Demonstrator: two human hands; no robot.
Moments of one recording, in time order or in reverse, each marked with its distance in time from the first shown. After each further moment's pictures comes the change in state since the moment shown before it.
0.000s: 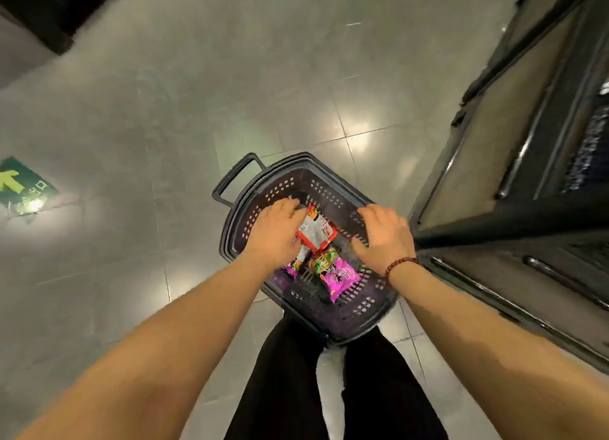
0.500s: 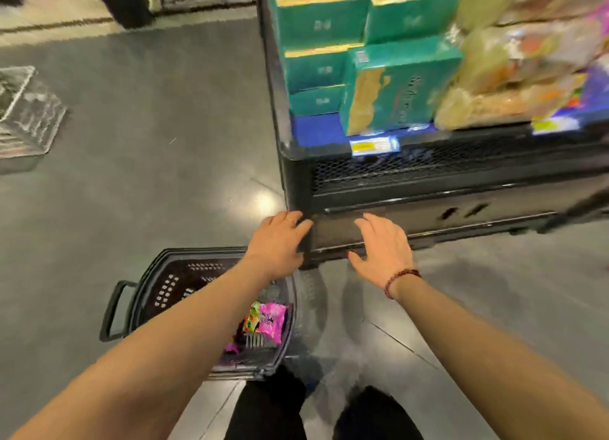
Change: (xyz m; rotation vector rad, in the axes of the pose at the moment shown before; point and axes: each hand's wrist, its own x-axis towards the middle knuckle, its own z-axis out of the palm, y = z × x) left_hand -0.022 0.330 -0.066 0.409 -0.006 0.723; right_hand -0.283 0.178 -0.060 0.118 0.364 0.580
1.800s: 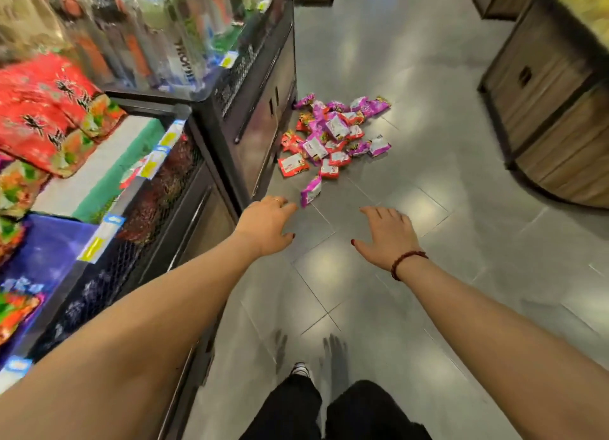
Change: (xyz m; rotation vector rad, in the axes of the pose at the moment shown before) left_hand 0.420 0.775 -0.077 0.313 0.005 1.159; right_hand -0.299 0.661 -0.140 0.105 0.229 1.254
